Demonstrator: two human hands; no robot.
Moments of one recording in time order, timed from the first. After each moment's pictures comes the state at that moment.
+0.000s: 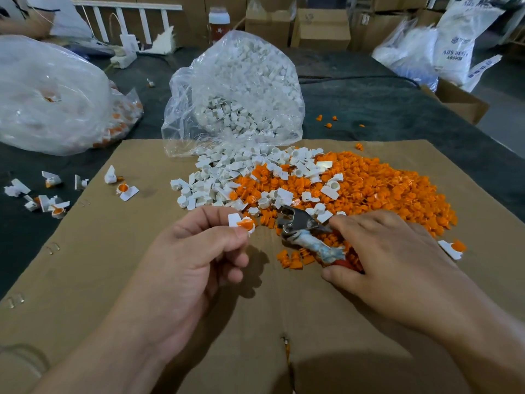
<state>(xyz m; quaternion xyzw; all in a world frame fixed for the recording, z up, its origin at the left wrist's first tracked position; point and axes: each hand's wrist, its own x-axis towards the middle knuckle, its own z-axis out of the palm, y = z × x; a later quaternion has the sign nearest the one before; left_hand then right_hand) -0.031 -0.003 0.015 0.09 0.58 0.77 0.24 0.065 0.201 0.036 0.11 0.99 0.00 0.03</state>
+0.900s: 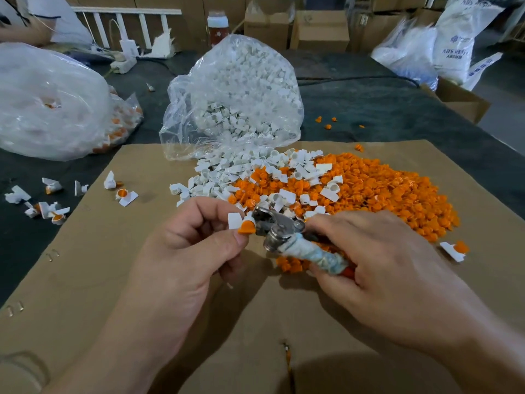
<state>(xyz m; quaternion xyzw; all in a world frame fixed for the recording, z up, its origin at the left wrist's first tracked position) -0.030 -0.002 0.015 0.20 0.62 0.75 0.12 0.070 0.185 0.047 0.00 0.99 -0.10 -0.09</state>
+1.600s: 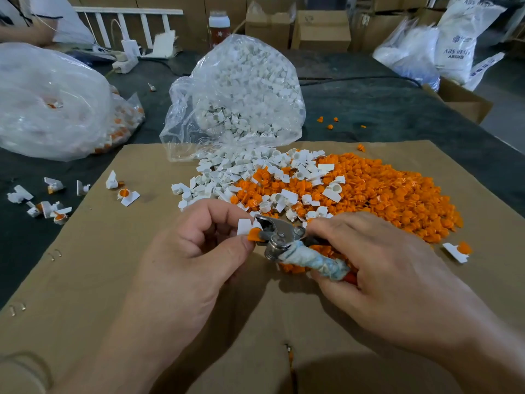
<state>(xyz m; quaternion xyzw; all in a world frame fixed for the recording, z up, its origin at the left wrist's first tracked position) -0.031 -0.006 0.010 0.23 0.69 0.68 0.08 0.073 0.185 0.045 -0.01 0.99 -0.11 -0.08</state>
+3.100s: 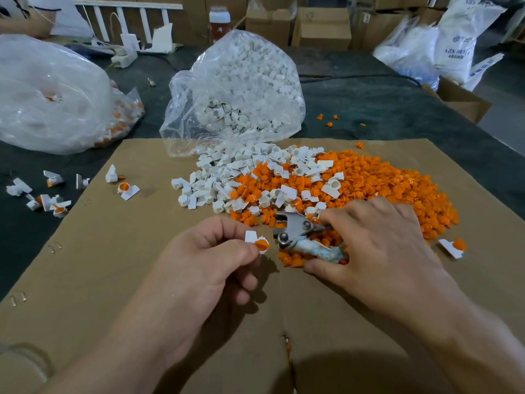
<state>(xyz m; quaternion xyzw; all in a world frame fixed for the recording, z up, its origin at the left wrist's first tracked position) -0.027 -0.004 0.007 0.11 0.70 0.66 0.25 0.056 0.194 0.030 0.11 0.99 0.03 -0.04</state>
